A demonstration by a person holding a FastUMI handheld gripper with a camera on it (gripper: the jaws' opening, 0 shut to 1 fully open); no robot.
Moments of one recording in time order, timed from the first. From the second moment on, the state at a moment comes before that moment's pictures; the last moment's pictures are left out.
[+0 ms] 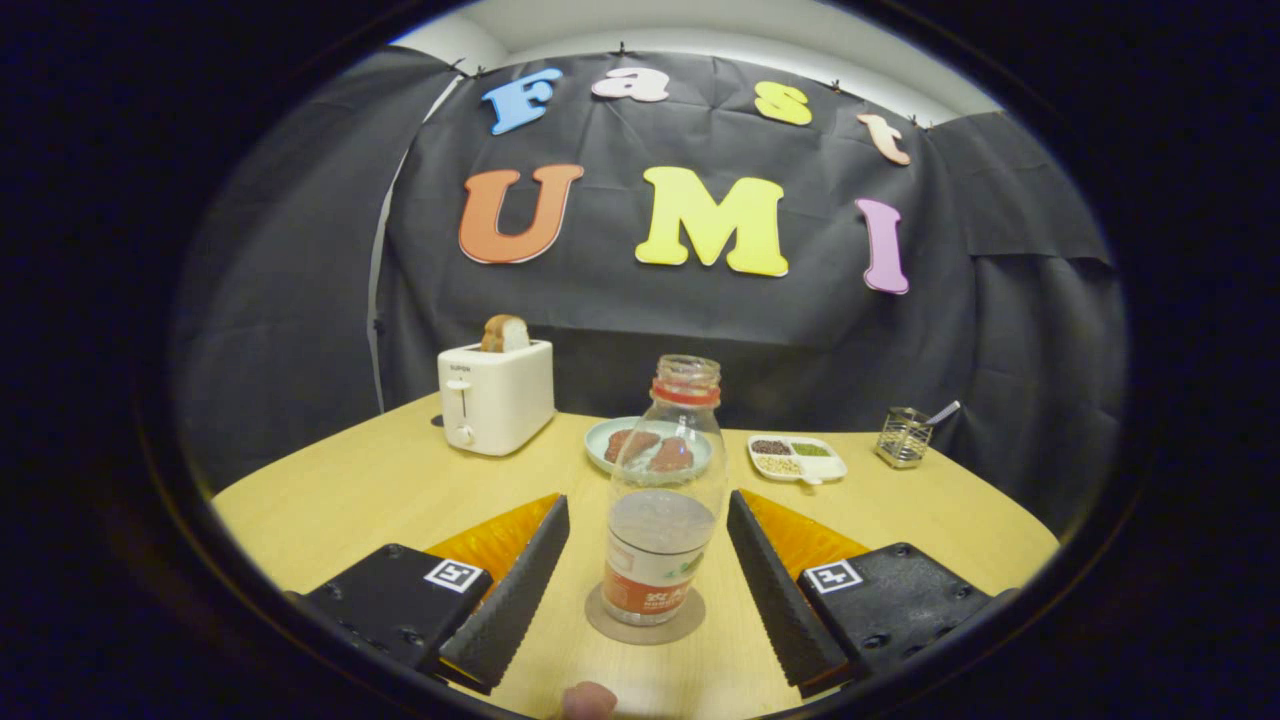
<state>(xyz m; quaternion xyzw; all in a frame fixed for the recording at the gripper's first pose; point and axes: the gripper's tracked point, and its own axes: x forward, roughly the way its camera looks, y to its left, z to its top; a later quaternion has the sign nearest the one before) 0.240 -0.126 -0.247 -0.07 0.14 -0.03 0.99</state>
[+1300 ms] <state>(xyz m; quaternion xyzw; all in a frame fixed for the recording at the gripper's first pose) -0.045 -0.051 0.006 -0.02 0.03 0.01 1.00</state>
